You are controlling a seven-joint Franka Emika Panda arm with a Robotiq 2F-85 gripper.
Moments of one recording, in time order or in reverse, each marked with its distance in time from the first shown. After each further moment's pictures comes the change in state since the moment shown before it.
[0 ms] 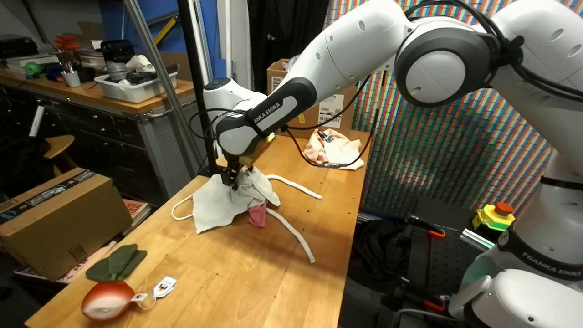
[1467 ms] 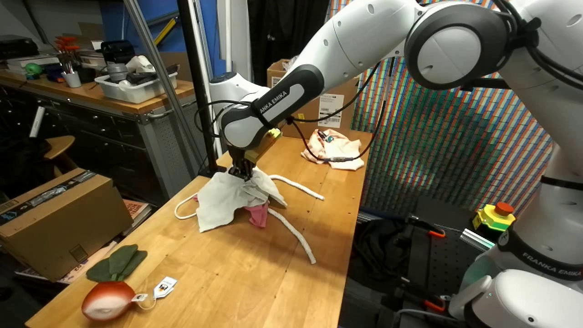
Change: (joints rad) arm -0.033 -0.076 0.037 -0.093 -0.001 -0.002 -0.014
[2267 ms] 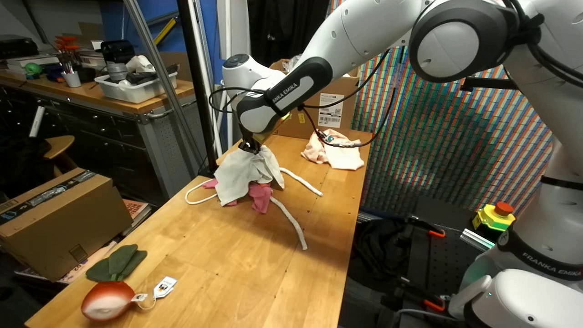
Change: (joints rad) arm -0.001 -0.044 -0.124 -0.015 -0.108 0.079 0.128
